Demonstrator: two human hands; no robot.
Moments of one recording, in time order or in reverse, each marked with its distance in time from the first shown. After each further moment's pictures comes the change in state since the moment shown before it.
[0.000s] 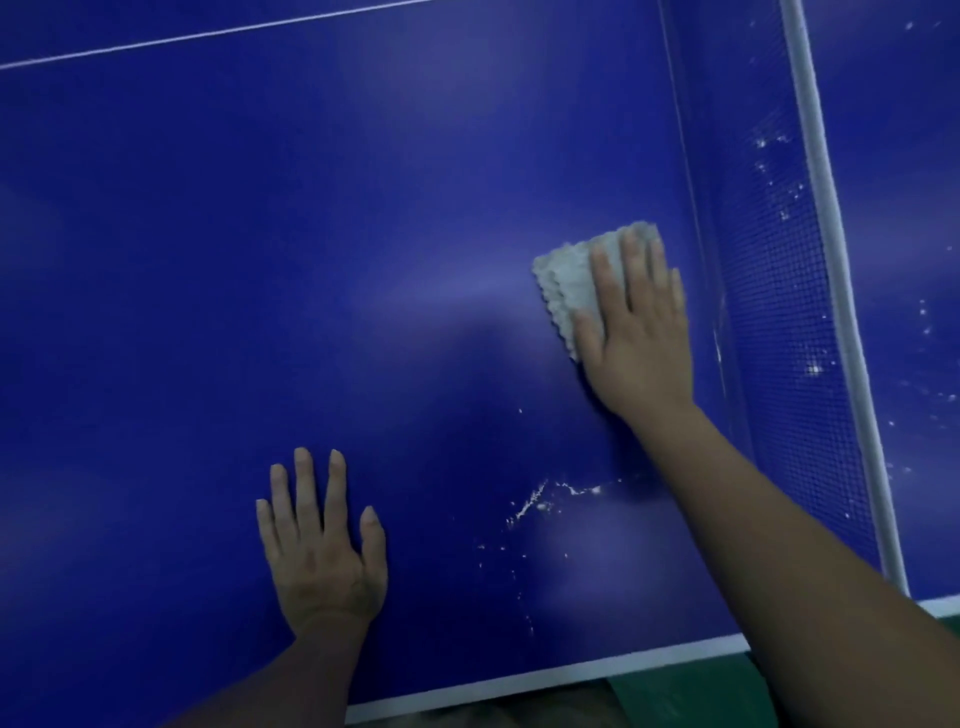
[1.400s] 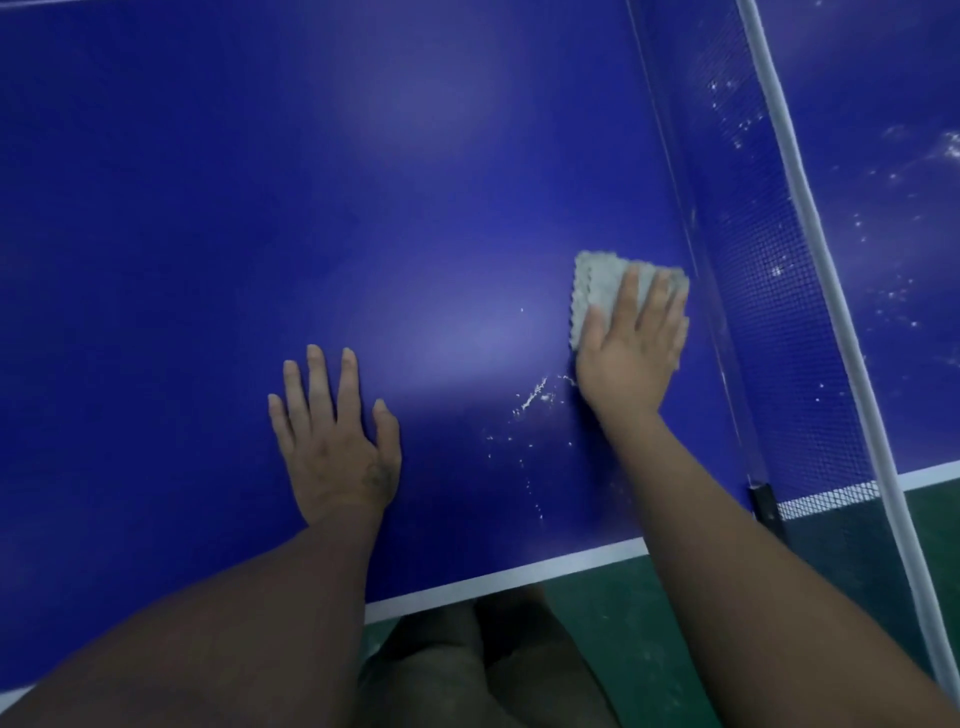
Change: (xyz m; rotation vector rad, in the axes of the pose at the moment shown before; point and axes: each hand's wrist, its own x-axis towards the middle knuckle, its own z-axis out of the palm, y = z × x) left_hand -0.005 0.002 -0.008 -0.043 0.052 -0.009; right_hand -0.128 -0.043 0.022 0.055 0.056 0.466
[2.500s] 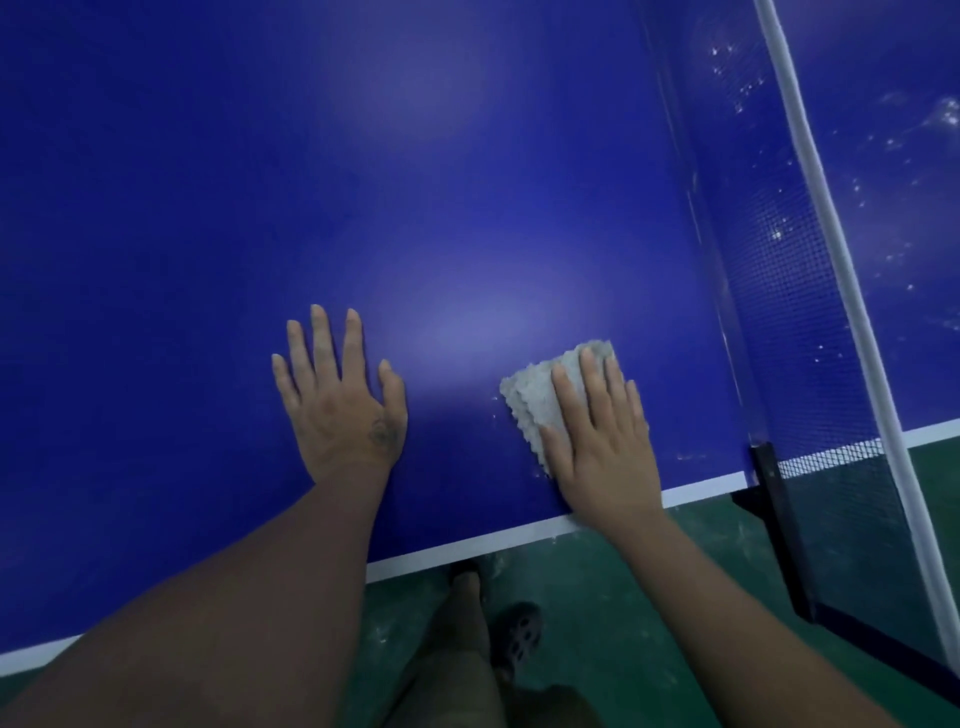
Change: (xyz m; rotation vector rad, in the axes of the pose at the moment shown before) left_hand -0.002 -0.003 0.004 0.014 0.055 0.030; right_hand -0.145 0.044 -0.006 -0.115 -0.146 -0.485
